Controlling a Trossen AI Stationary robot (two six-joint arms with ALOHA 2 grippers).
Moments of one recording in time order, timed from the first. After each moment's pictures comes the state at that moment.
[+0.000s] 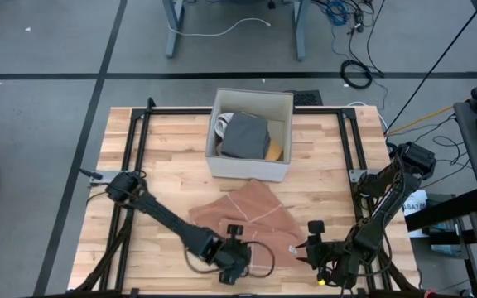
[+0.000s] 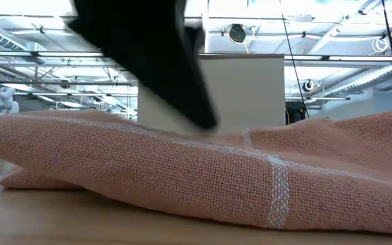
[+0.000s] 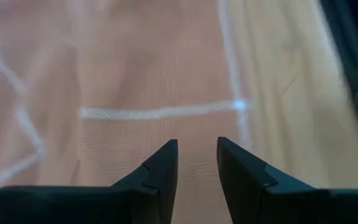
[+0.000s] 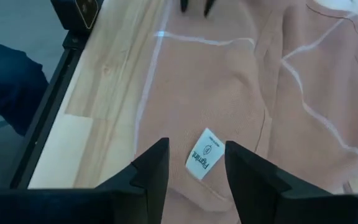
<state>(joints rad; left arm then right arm) -0.56 2.08 1.55 -0.49 -0.27 -0.29 0.99 1.55 0.89 -0.36 0.65 0.71</state>
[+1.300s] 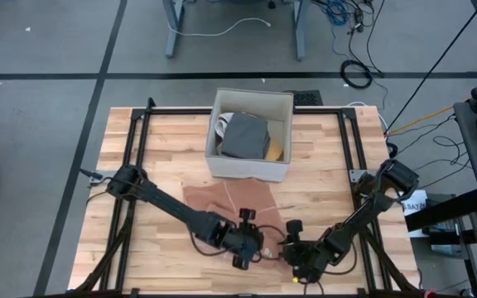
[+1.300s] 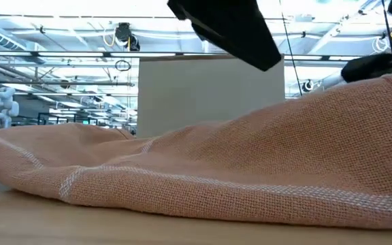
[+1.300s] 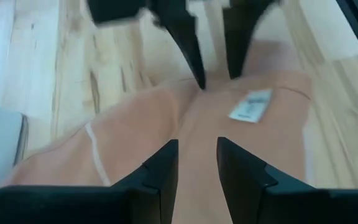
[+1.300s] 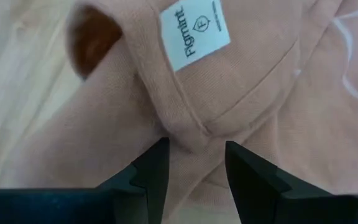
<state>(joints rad) -0.46 2.06 1.63 -0.48 -0.33 -0.10 0.82 1.81 0.89 -0.11 0.58 0.49</state>
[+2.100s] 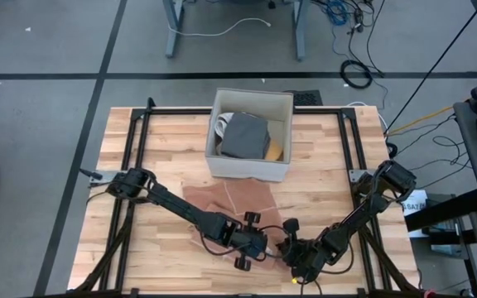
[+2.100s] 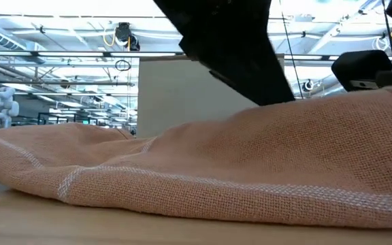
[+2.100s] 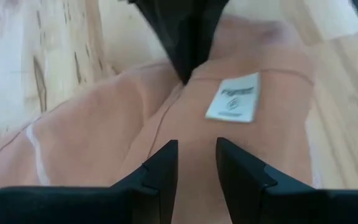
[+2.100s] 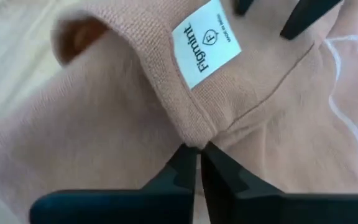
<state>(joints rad) -0.42 2.14 1.63 -0.41 -0.19 -0.07 0.80 1.84 0.89 -0.08 0.61 0.34</state>
